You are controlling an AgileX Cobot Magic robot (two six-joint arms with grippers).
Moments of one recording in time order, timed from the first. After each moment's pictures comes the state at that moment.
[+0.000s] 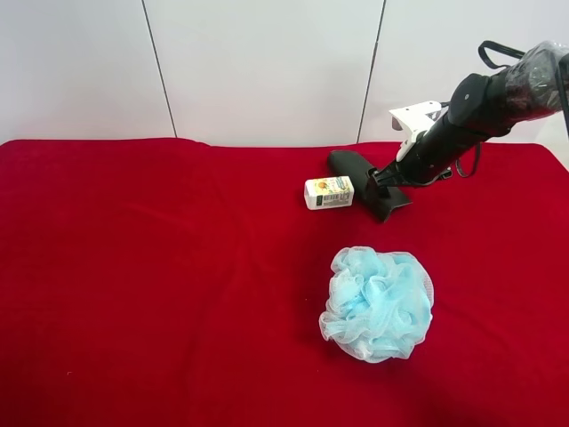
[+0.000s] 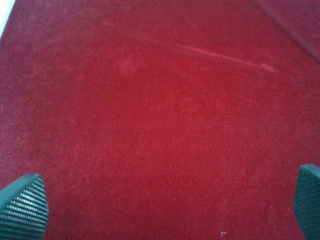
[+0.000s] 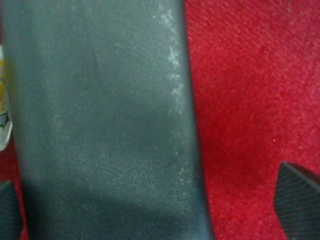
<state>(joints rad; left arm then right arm) 0.02 -0.01 -0.51 -0.01 1.06 0.02 0.11 2.07 -1.26 0.32 0.38 -0.59</state>
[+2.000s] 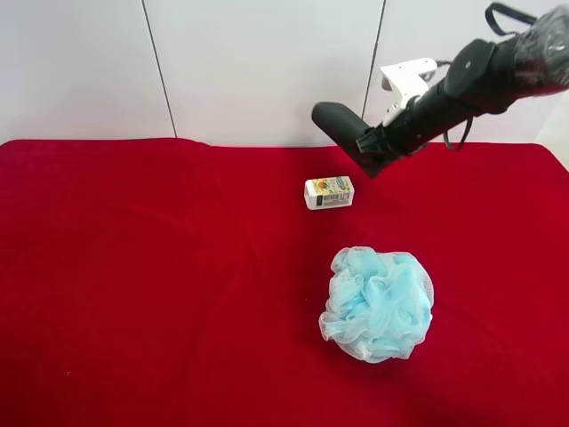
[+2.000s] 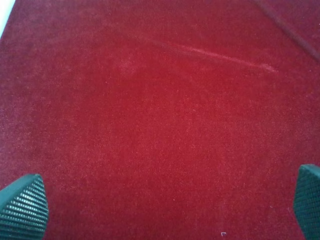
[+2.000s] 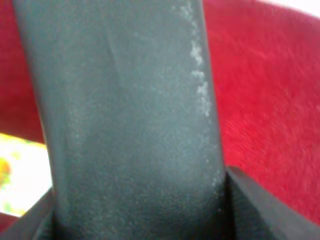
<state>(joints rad) 0.02 -0.01 -0.51 -0.01 1.06 0.02 0.19 1.94 -1.26 0.42 0.29 -0.65</state>
